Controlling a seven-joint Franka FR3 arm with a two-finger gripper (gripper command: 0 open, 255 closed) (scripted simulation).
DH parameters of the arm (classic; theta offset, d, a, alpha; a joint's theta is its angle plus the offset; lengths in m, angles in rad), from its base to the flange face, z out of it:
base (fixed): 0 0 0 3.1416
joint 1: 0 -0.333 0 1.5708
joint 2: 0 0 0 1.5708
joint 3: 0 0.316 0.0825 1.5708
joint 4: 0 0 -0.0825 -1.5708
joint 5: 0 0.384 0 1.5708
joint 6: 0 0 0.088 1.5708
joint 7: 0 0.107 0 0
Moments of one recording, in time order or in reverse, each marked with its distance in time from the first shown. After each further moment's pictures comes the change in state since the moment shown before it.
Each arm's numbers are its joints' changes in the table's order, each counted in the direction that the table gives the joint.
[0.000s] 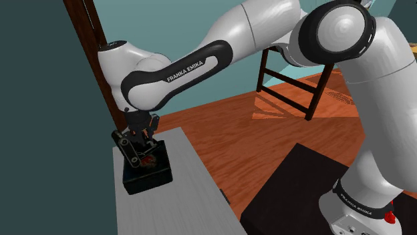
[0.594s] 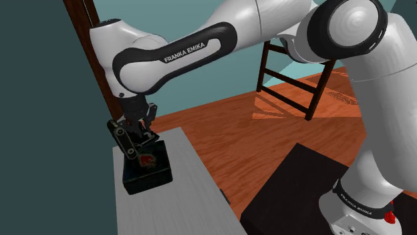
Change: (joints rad) arm 0.001 -0.043 0.018 0.052 0.028 -0.089 -0.021
